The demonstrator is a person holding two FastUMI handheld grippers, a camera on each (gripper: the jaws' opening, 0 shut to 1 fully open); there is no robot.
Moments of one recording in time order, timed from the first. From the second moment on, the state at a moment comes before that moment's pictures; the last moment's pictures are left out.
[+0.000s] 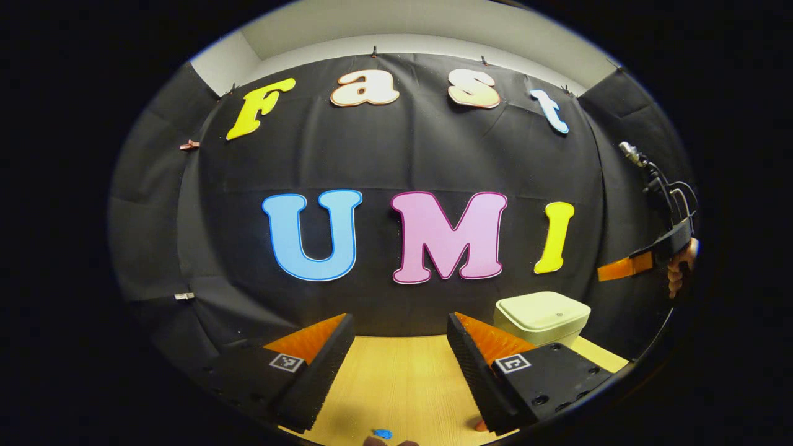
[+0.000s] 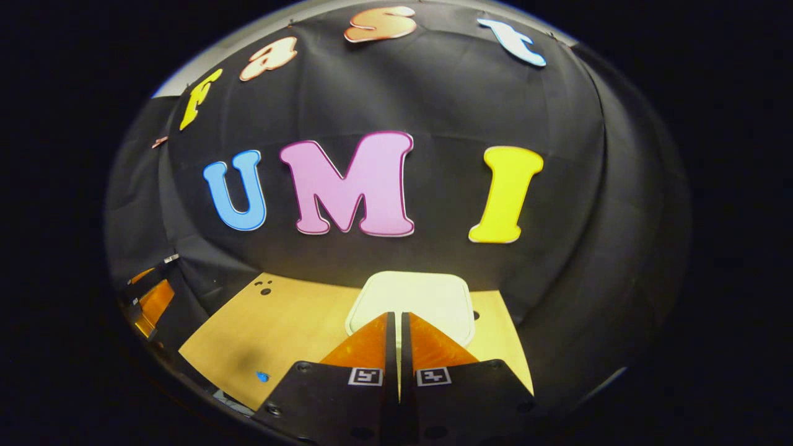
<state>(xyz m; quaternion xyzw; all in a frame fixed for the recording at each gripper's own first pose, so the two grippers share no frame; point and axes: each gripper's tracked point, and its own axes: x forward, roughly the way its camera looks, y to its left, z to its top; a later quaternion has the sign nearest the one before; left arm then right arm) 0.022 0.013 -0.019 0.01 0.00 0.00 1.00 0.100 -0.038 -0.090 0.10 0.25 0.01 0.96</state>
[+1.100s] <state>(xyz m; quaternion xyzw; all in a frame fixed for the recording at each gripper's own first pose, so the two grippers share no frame) 0.013 0.012 -0.022 0.01 0.01 0.00 1.00 0.165 -0.036 -0.203 0.15 0.47 0.05 0.87</state>
